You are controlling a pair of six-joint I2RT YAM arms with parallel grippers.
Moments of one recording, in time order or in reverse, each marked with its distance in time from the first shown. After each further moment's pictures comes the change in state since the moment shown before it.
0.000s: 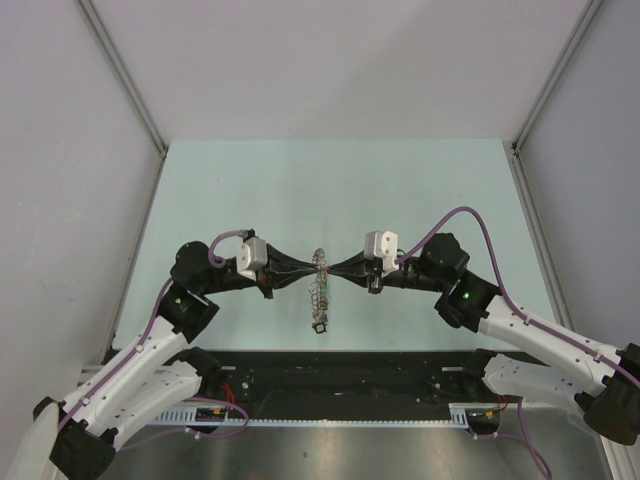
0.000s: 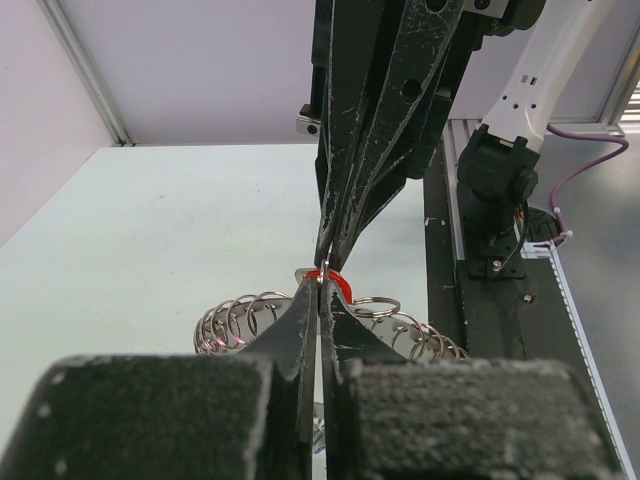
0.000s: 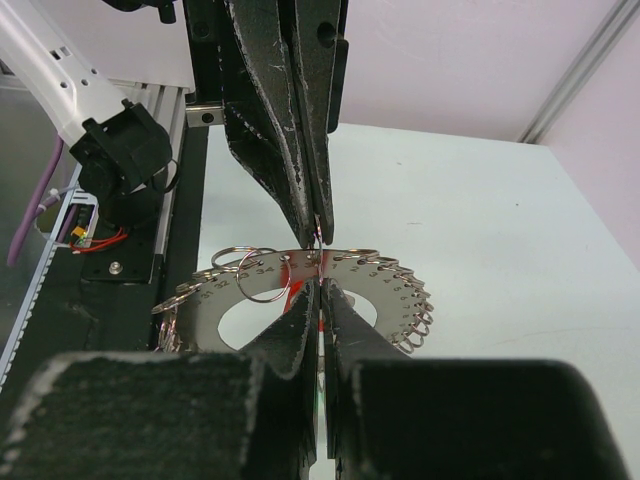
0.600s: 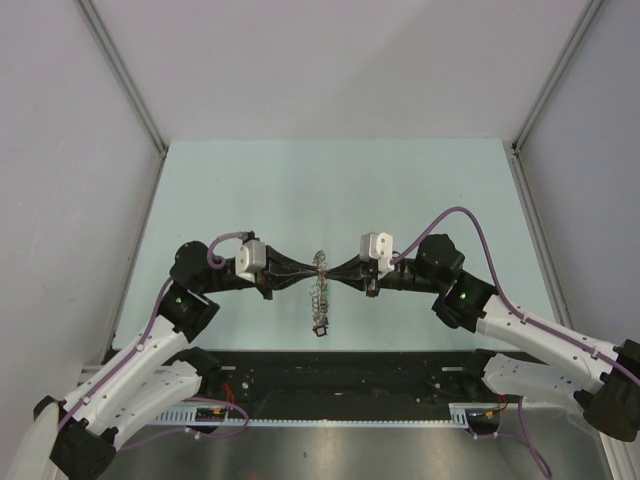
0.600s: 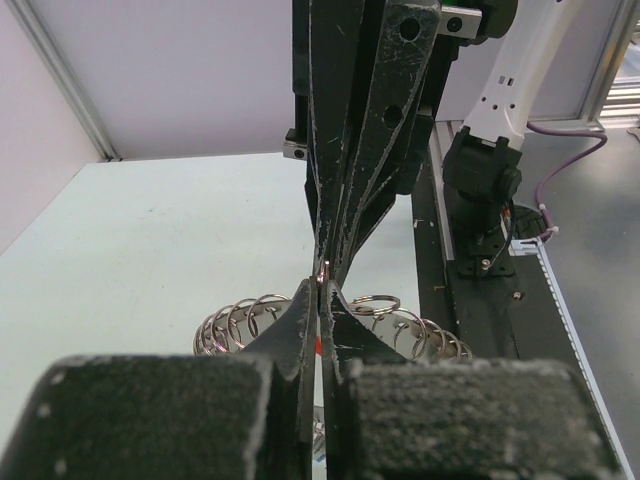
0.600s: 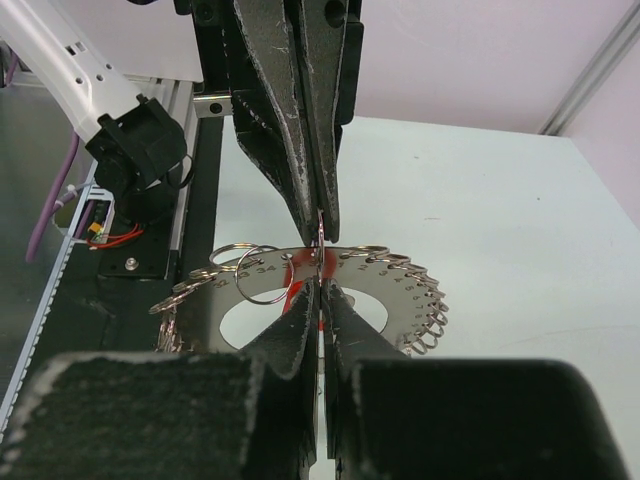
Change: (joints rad) left arm 0.000 0.005 0.000 0.023 0.048 0.000; right arm 0.023 0.016 0.000 -0.005 0.001 0.017
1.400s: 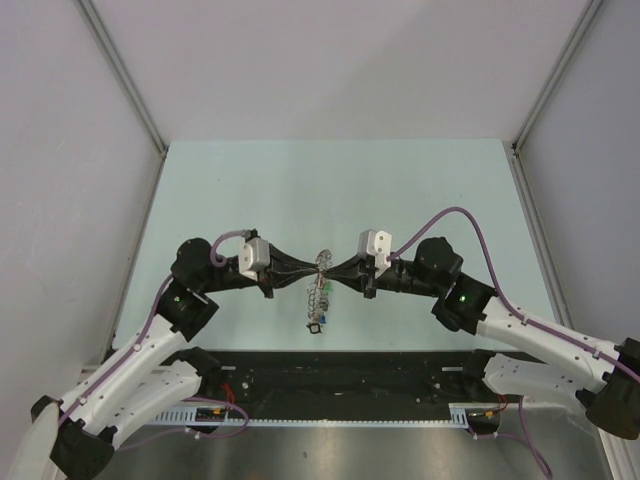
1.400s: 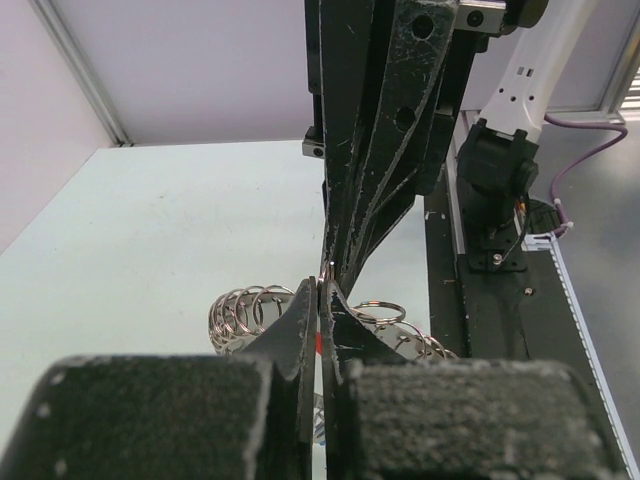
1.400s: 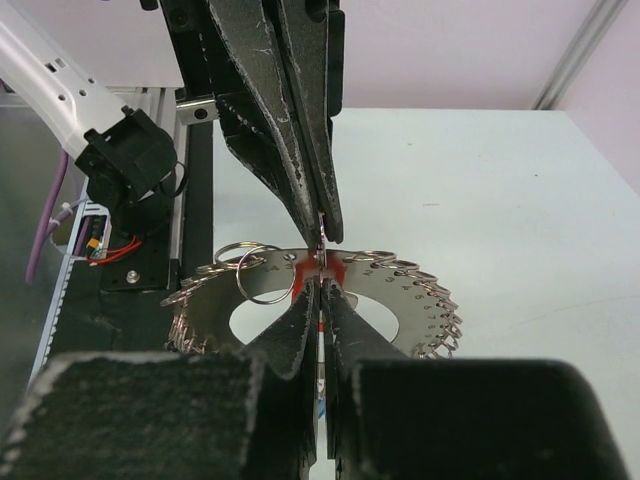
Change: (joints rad) left arm -0.016 0.006 0.035 -0.078 -0.045 0.043; right arm 0.032 -0.005 0.000 -0.008 0.089 0.061
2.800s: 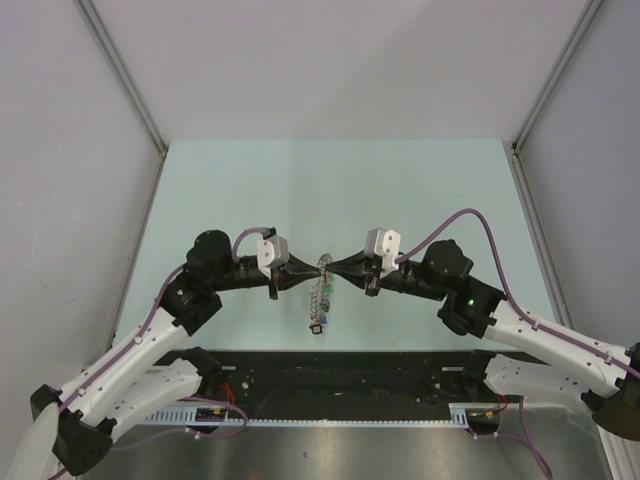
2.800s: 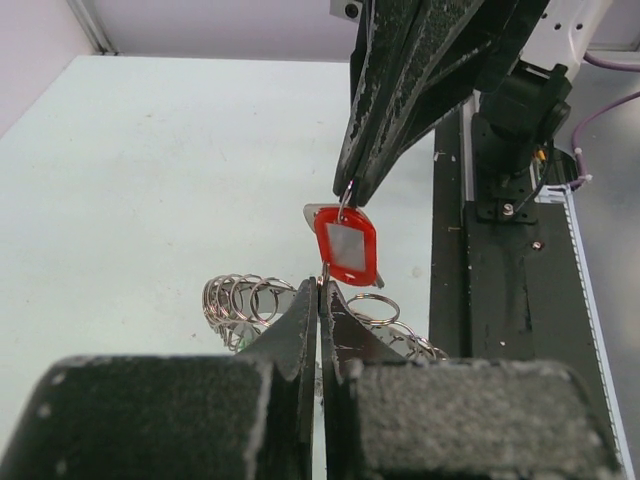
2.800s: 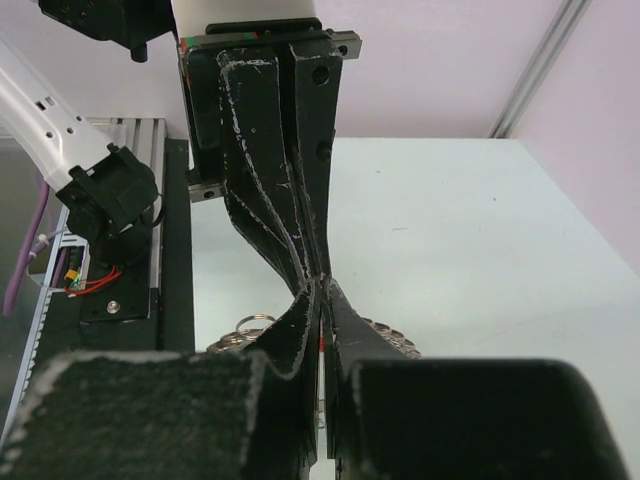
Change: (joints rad) left arm -0.047 0.054 0.070 -0.257 -0.102 0.115; right arm 0.044 -0.050 0.028 -0.020 0.113 -0.021
